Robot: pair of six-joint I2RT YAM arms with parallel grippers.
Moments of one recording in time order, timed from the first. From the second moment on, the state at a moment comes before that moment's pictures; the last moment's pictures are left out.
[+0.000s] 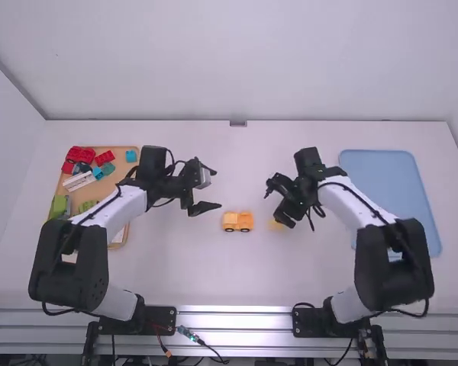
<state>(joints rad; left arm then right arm) -0.11 1.57 0.86 -0.14 1.02 0.92 0.25 1.66 1.02 -0.73 -0.22 -0.80</state>
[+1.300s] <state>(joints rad) -0.10 1.57 0.81 0.02 1.05 0.78 0.36 1.83 0.91 -0.52 -0.15 -0.95</state>
